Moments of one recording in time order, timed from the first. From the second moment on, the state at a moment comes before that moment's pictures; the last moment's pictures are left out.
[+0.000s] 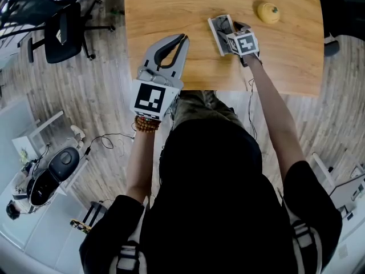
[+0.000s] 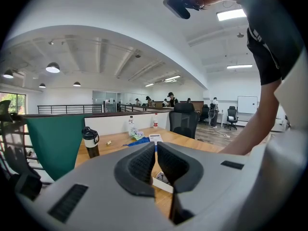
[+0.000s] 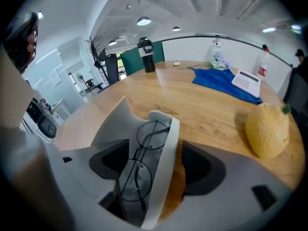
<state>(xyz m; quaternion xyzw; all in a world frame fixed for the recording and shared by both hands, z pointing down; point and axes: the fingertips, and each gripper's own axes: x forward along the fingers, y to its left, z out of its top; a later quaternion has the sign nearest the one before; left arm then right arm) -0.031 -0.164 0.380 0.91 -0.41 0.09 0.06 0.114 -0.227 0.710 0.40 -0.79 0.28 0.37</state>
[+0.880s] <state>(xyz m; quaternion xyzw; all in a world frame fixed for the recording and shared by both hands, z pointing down) -0.027 -0.153 0.378 0.91 -0.40 0.09 0.06 0.133 -0.192 0.701 0.41 -0.81 0.27 0.33</state>
